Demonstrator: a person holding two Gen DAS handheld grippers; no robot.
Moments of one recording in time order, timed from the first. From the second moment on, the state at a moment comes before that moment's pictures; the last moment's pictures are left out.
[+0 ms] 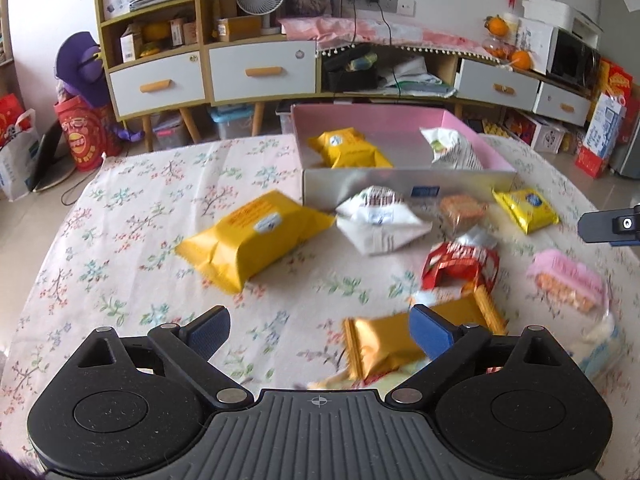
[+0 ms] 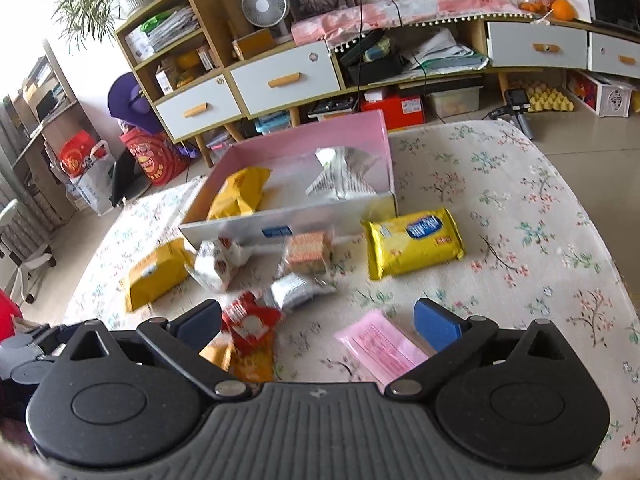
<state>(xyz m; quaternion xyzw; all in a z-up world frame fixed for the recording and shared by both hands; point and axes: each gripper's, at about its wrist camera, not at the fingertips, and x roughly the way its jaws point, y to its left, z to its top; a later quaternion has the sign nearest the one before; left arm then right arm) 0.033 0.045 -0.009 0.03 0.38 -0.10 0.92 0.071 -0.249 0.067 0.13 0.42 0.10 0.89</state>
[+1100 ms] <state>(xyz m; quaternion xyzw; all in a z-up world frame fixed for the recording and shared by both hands) -0.018 0.046 -0.044 0.11 0.41 -0.34 0.84 -0.001 -0.236 0.026 -0.11 0.47 0.35 0.80</state>
